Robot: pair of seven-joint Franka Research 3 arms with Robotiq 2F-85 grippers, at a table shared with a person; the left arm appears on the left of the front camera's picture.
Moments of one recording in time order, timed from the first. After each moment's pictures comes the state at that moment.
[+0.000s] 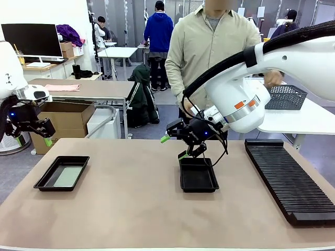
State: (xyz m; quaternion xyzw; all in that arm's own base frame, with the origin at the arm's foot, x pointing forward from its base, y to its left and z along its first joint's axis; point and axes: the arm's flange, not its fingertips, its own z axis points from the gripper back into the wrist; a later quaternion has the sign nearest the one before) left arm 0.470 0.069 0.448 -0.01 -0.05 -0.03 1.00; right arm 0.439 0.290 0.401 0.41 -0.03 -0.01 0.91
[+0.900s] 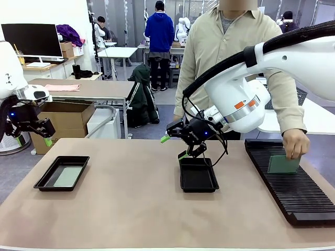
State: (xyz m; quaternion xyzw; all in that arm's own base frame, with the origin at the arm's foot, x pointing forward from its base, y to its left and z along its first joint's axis) left arm 0.470 0.069 0.448 -0.01 -0.05 -0.03 1.00; right arm 0.439 0.290 0.401 0.41 -0.03 -0.01 0.91
